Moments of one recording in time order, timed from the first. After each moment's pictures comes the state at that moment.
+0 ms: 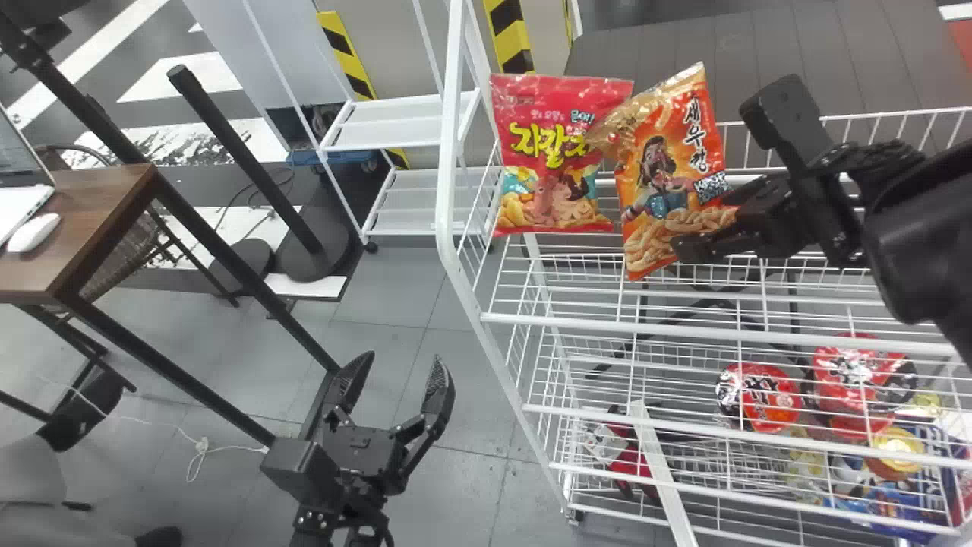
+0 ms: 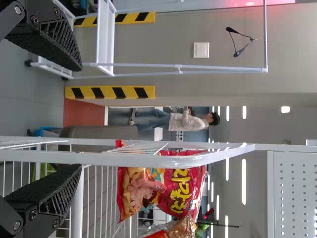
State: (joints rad) left arm 0.55 0.15 0.19 -1.56 0.24 -0.47 -0.19; right arm -0.48 0.00 0.35 -1.24 0.23 0.68 0.68
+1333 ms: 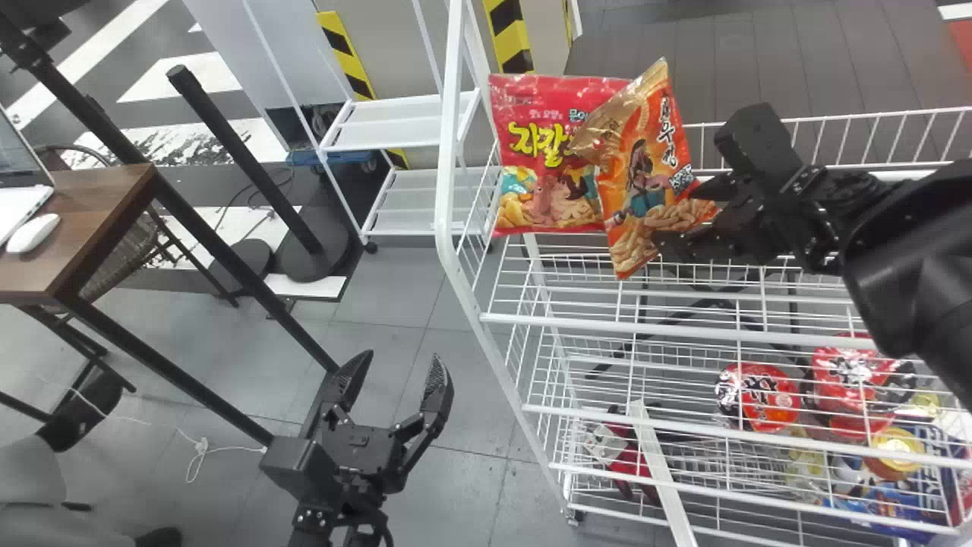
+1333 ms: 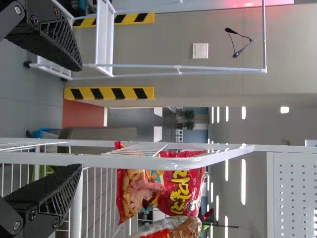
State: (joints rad) left arm 0.54 0.15 0.19 -1.56 0.24 -0.47 -0.18; right arm -0.51 0.00 0.41 -1.03 0.21 0.32 0.58
